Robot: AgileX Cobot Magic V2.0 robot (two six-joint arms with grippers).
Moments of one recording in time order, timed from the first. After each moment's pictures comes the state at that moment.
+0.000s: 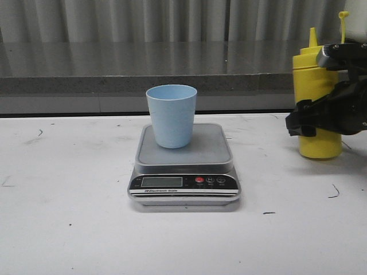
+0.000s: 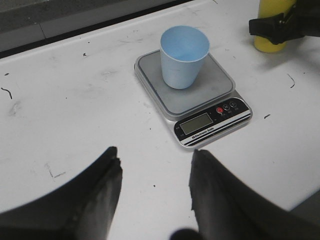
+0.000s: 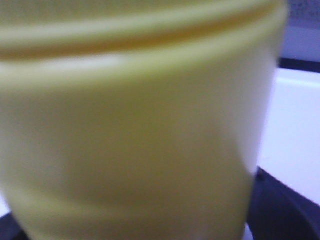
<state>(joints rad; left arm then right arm) -0.52 0.79 -0.83 -0.01 0.73 -0.03 0.03 1.91 -0.79 -0.25 -0.63 0.18</state>
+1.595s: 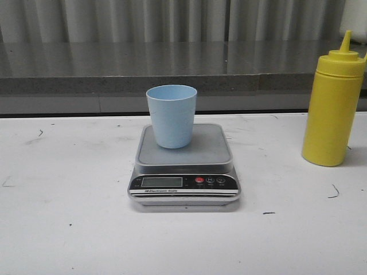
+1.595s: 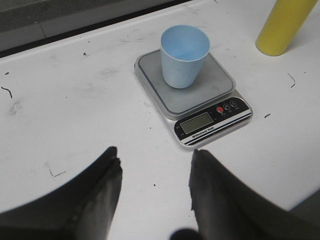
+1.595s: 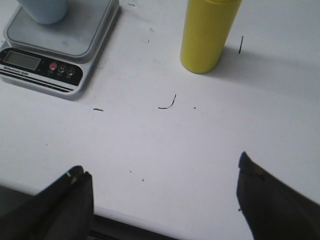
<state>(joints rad) -0.52 0.80 -0.83 -0.01 0.73 -0.03 0.12 0.58 -0.72 0.14 0.95 -0.14</state>
